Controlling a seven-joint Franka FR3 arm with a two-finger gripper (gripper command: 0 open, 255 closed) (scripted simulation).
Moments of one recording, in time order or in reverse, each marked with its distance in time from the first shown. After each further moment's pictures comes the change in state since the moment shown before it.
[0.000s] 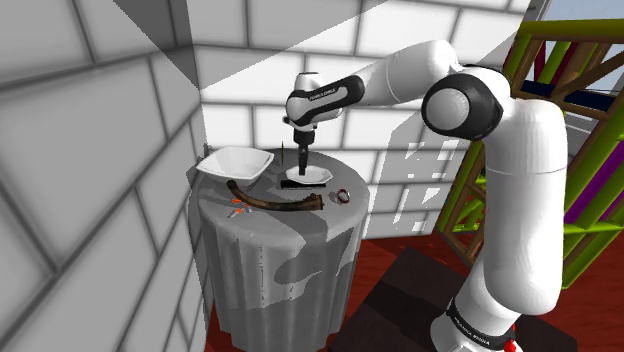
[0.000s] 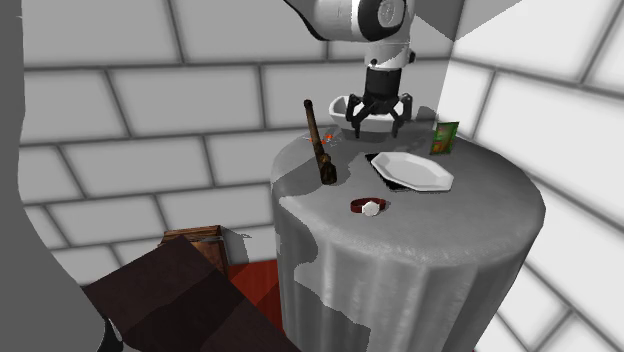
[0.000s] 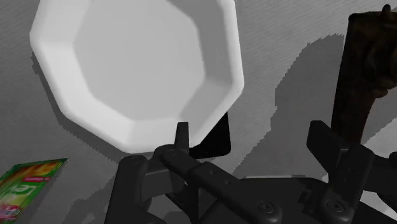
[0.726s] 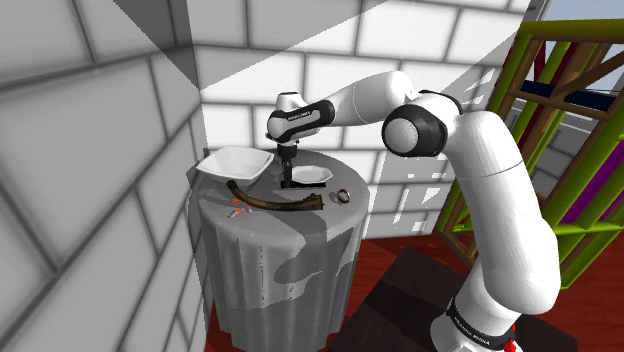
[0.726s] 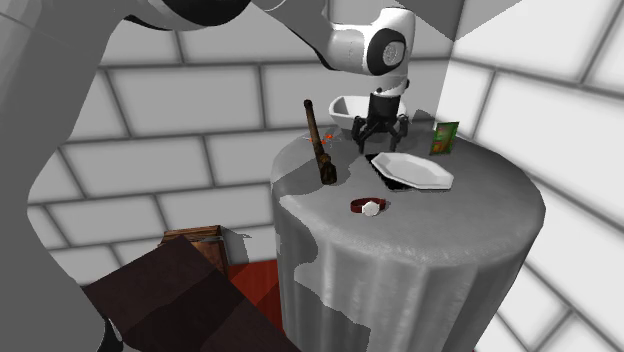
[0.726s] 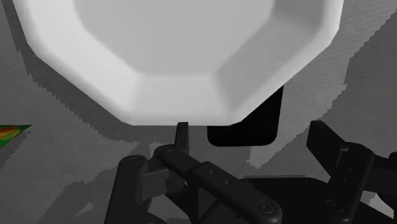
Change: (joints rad) arm -0.018 0.279 0.046 0.263 0.023 0.001 -0.106
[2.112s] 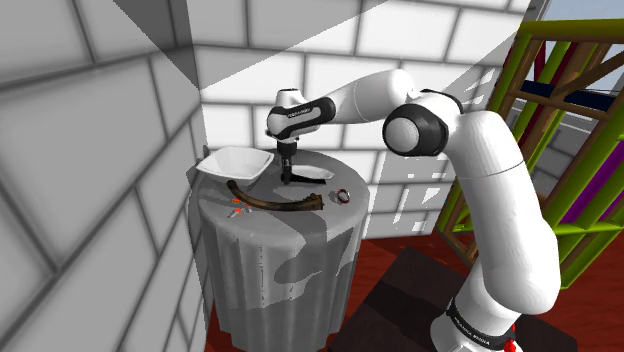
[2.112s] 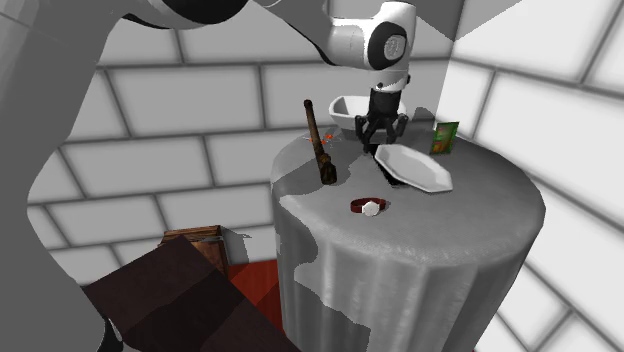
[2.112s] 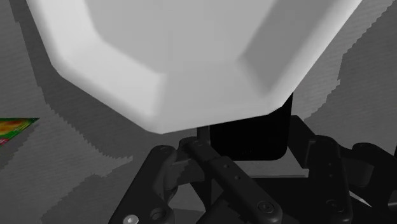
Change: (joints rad) arm 0.000 -0.007 -0.001 0.018 -0.002 -0.025 0.001
